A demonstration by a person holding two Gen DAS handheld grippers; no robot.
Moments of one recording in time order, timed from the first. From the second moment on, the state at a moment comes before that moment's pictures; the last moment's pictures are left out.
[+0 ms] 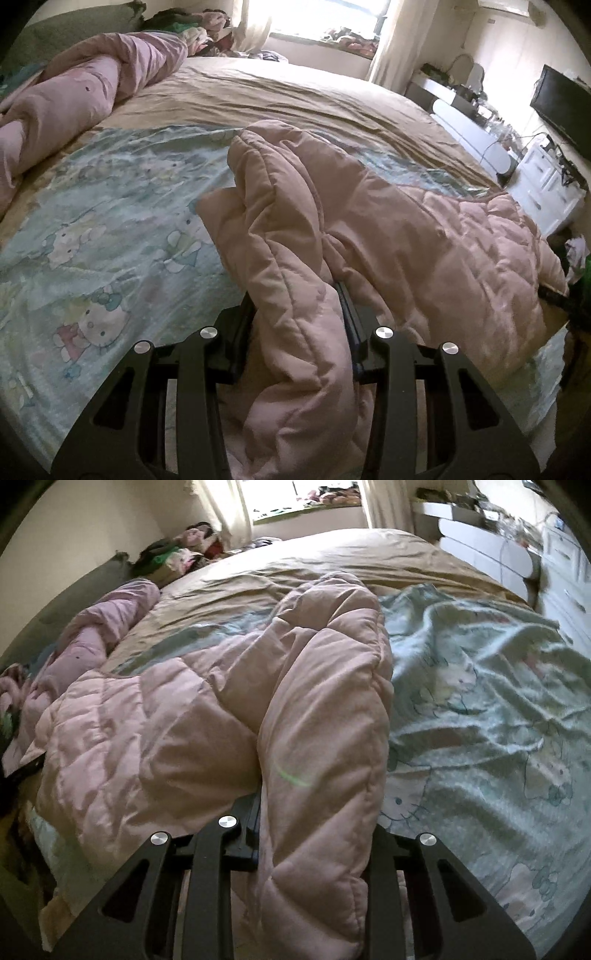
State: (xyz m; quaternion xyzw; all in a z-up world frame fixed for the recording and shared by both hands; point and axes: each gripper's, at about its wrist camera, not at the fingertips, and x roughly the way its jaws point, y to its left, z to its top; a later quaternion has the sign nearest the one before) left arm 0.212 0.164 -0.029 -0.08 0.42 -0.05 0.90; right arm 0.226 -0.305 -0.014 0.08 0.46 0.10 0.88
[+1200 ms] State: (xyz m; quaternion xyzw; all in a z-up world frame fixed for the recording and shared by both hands) left arm 0.157 0.143 0.005 -0.01 0.40 0.00 0.92; right arm 0.147 -0.317 0.044 0.06 0.36 -0.03 0.93
